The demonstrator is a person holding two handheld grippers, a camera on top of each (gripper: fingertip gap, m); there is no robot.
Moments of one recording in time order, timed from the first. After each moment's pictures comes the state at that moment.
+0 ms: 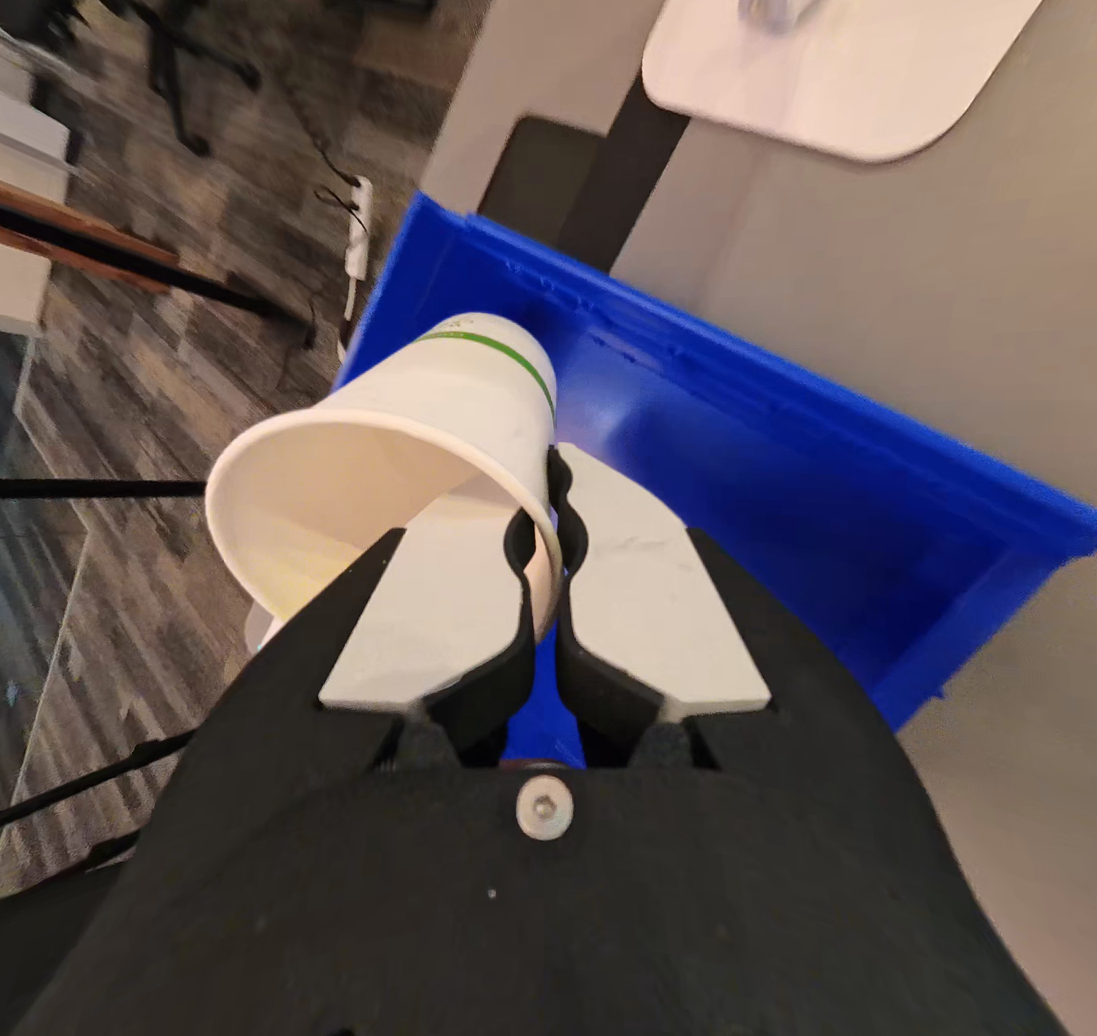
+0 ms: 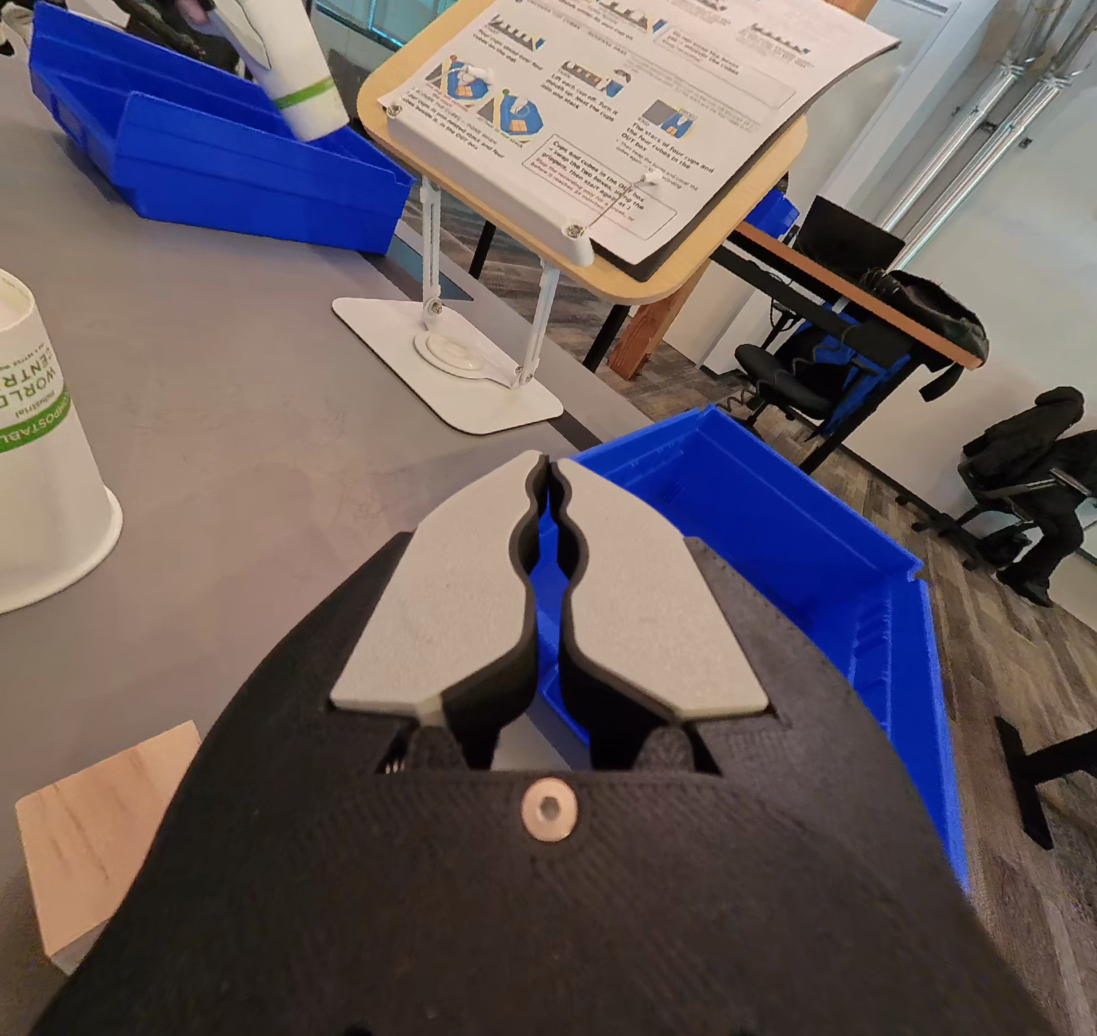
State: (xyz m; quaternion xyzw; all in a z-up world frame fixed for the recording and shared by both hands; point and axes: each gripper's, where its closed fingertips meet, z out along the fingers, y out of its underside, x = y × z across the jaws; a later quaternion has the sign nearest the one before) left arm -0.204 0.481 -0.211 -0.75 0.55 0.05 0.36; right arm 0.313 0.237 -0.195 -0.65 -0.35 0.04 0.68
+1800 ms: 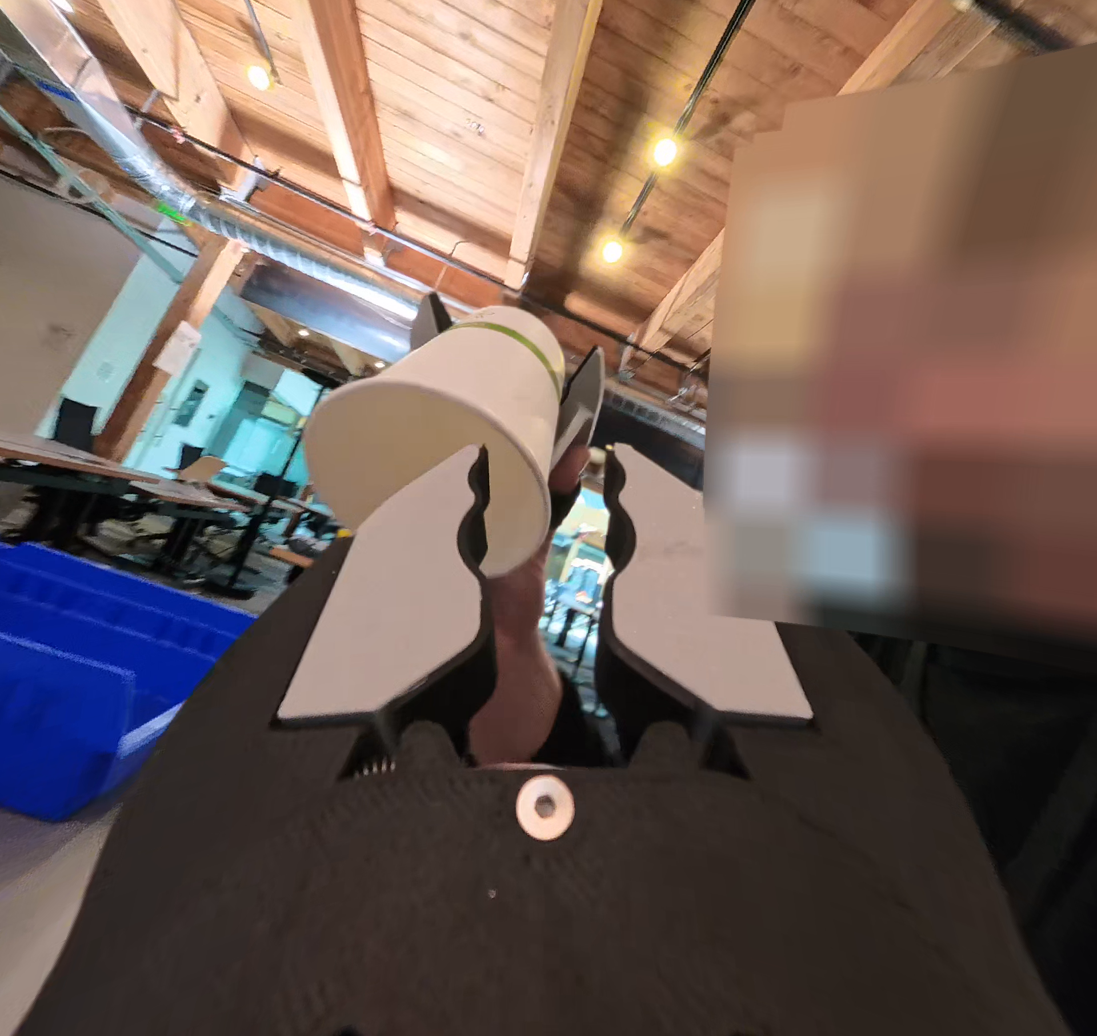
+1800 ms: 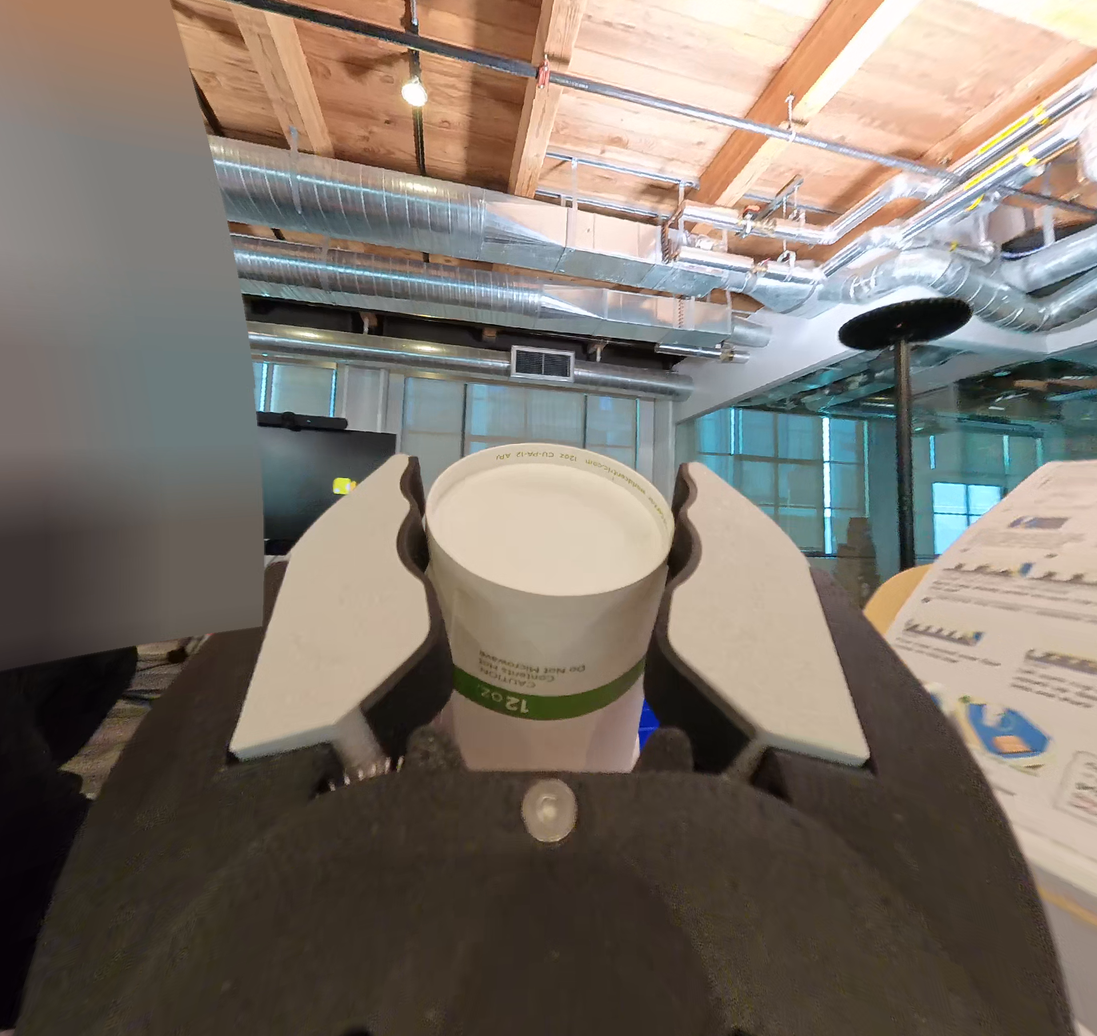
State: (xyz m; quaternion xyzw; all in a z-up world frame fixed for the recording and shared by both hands) left arm 0.064 0.120 -0.053 -0.36 0.21 -0.77 0.48; right arm 0.136 0.150 0.025 -0.35 -0.27 0.52 0.74
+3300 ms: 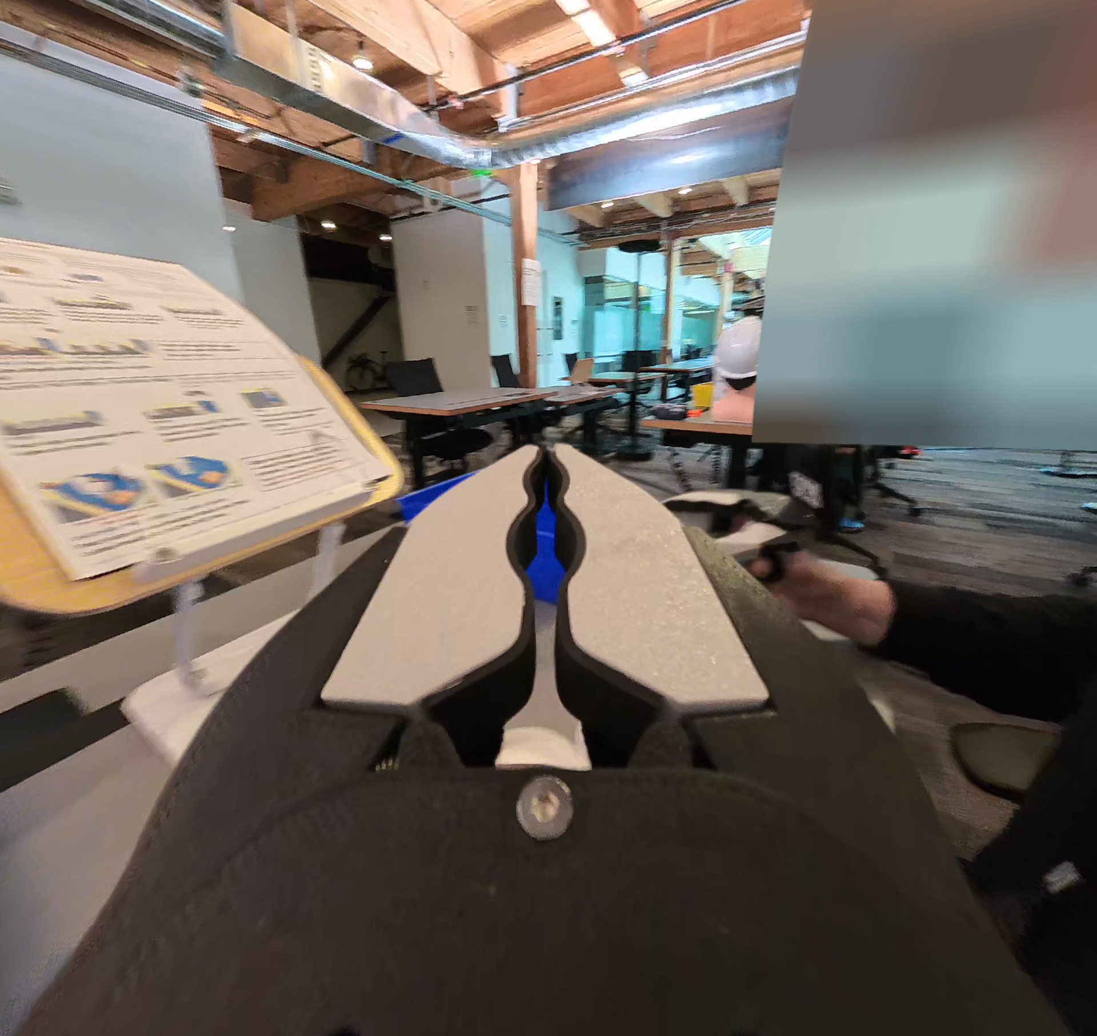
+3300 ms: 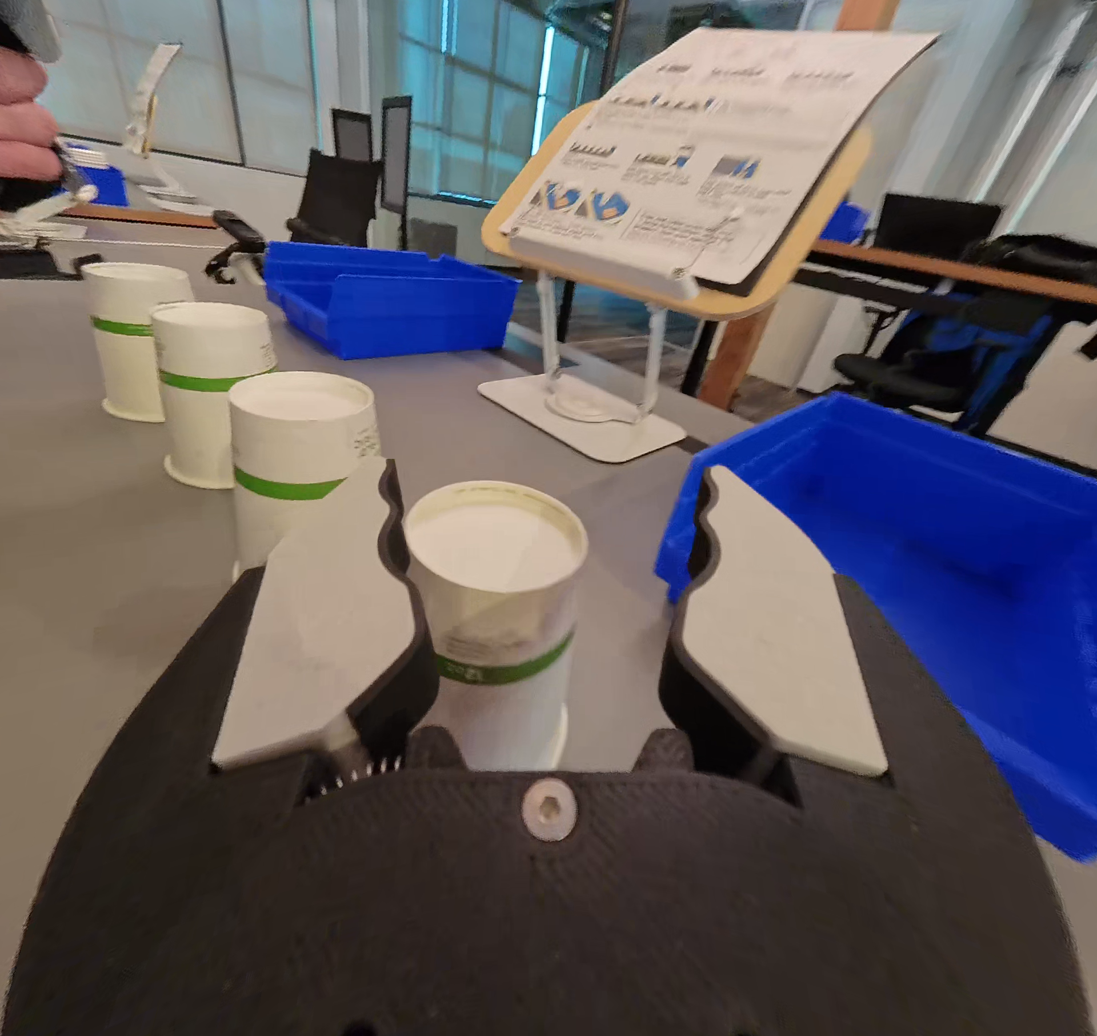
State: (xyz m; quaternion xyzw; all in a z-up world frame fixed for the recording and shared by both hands) left arm -0.025 0.129 -0.062 -0.50 0.32 -0.42 0.68; right arm 0.285 0.151 -0.205 -0.63 -0.28 0.18 0.70
